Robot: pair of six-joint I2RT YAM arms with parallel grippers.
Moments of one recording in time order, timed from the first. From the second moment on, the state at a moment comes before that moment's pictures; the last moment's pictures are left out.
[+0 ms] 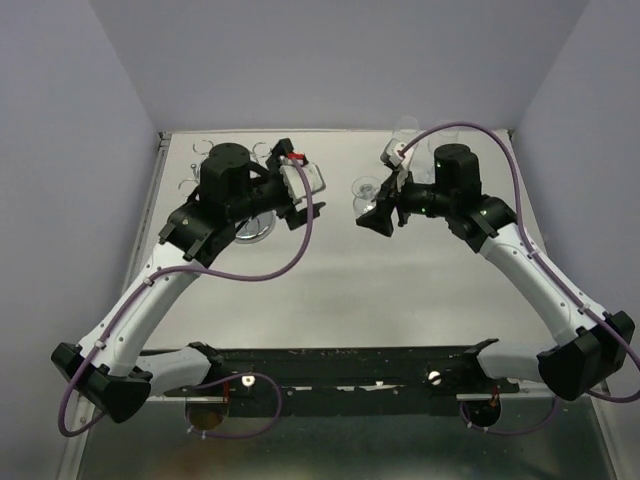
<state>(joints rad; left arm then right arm) -0.49 1.16 1.35 -0.39 0.47 0.55 0.47 1.26 1.24 -0.38 -0.63 -0.24</state>
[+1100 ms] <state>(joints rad) -0.70 1.28 1.26 -0.29 0.38 0.86 0.40 1.55 1.41 -0.52 -0.97 0.12</state>
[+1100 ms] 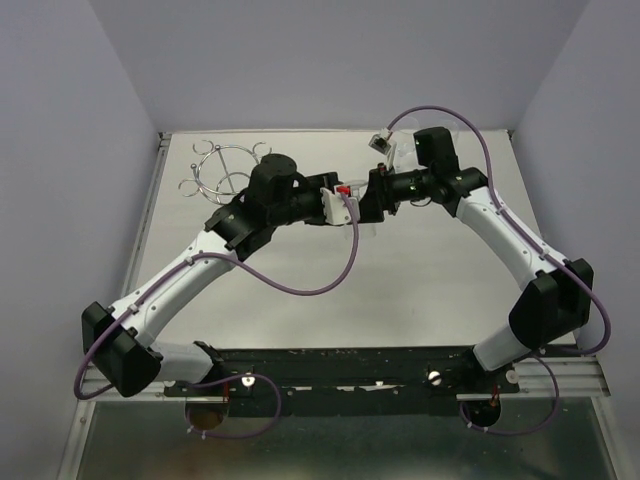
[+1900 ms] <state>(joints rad) -0.70 1.40 1.37 -0.34 0.38 0.82 0.40 1.56 1.41 -0.53 -0.99 0.09</state>
